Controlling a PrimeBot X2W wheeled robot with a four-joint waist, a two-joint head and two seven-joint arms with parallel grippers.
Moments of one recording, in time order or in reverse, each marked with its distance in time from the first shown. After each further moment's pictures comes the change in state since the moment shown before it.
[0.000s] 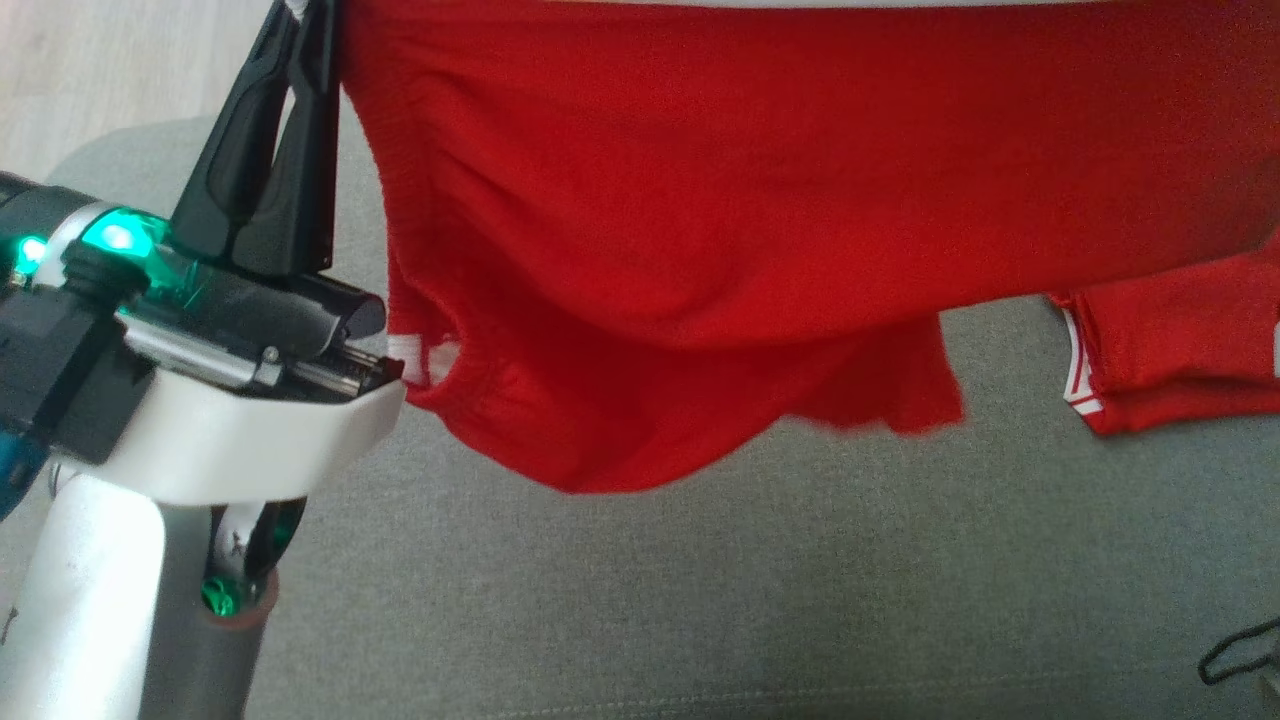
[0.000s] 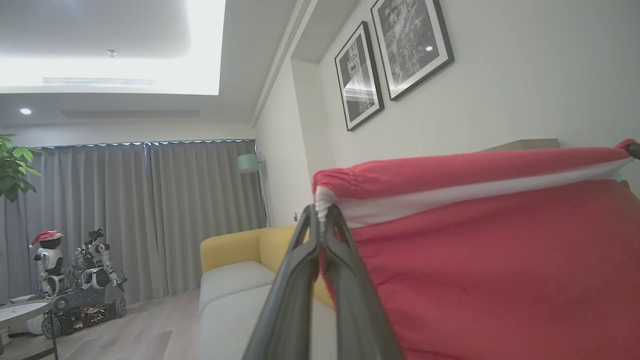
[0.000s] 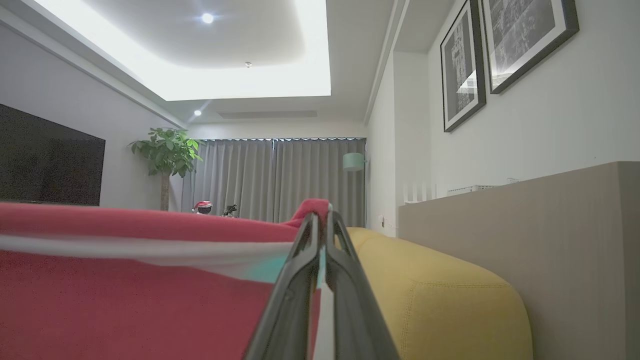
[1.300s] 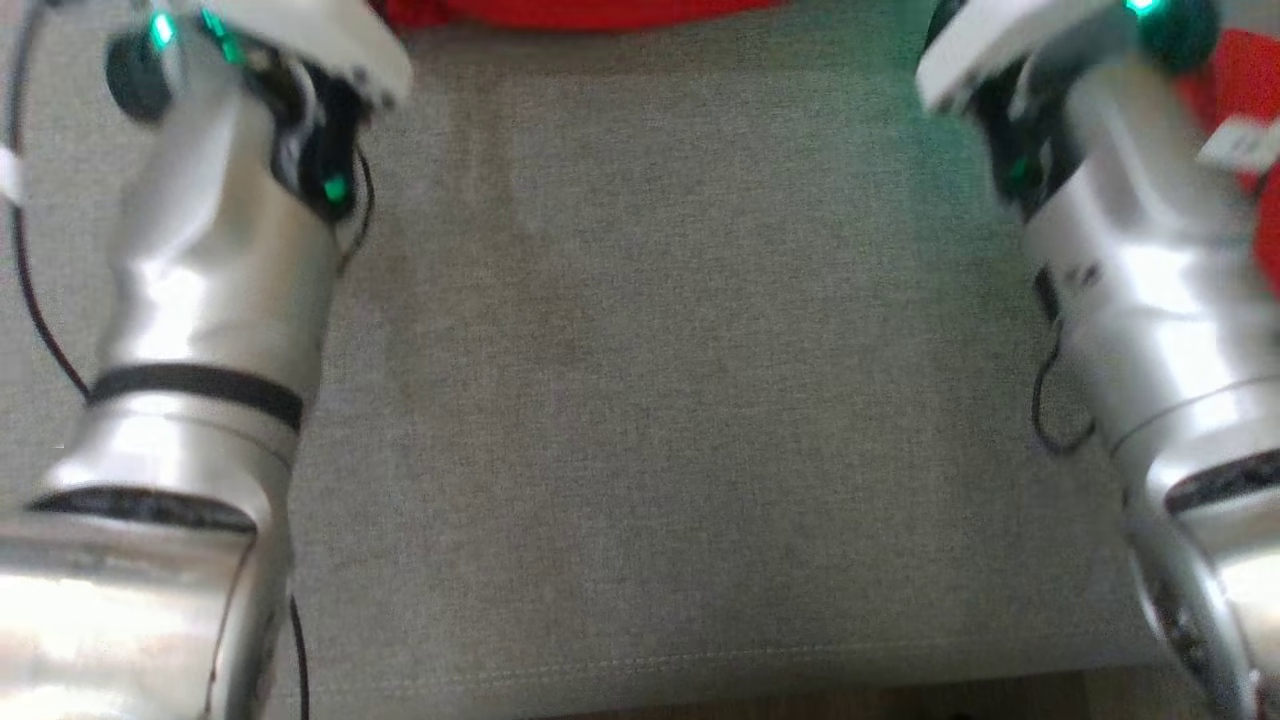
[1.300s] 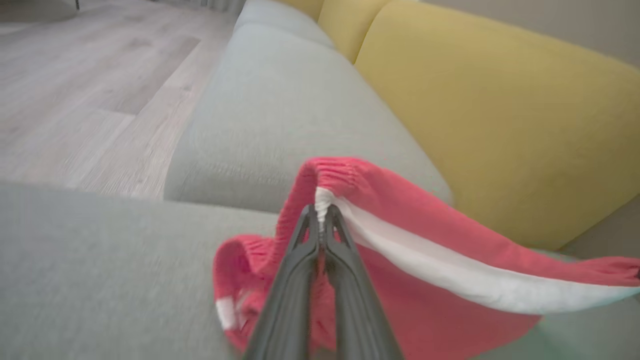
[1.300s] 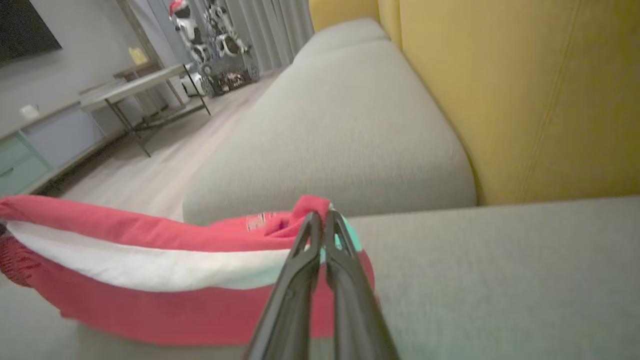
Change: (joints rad) left arm -0.783 -0.226 0.045 1.538 -0.246 -0.156 -0.202; right arm -0.825 0.047 0.472 1.568 0.201 0.000 -0.380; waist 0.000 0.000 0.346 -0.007
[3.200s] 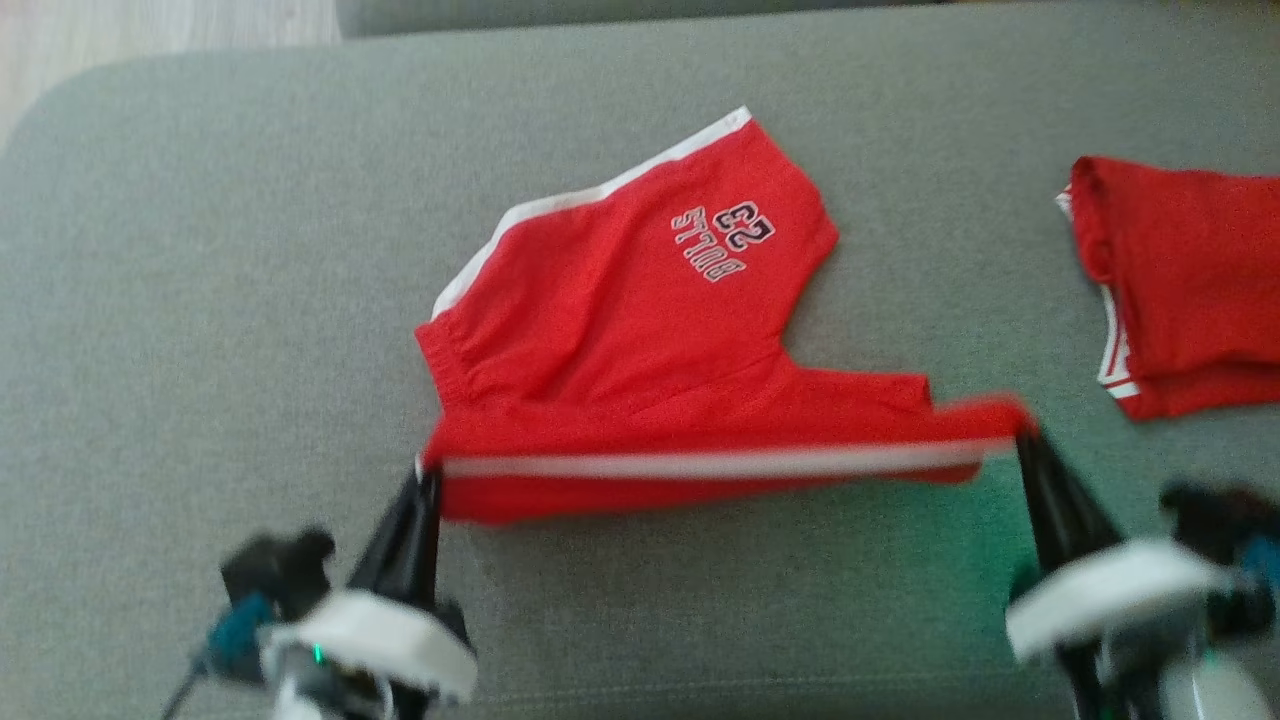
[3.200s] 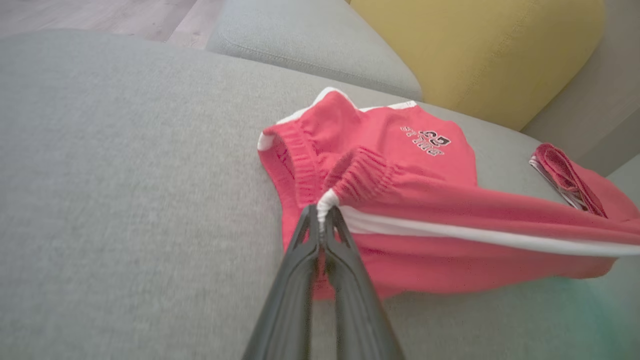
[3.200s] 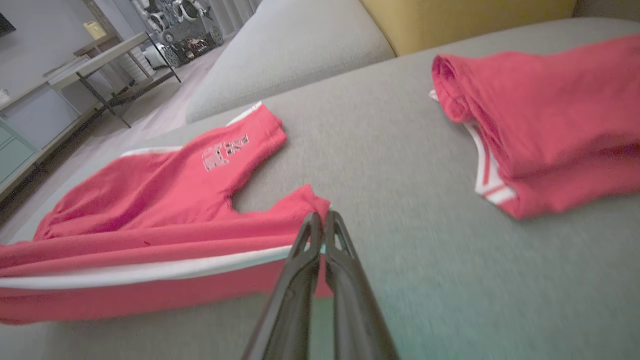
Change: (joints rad) left arm 1.314 0.052 -0.024 -1.108 0.129 0.157 0.159; right arm 1.330 0.046 -0.338 -1.114 -0.140 0.000 0.301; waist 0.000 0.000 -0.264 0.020
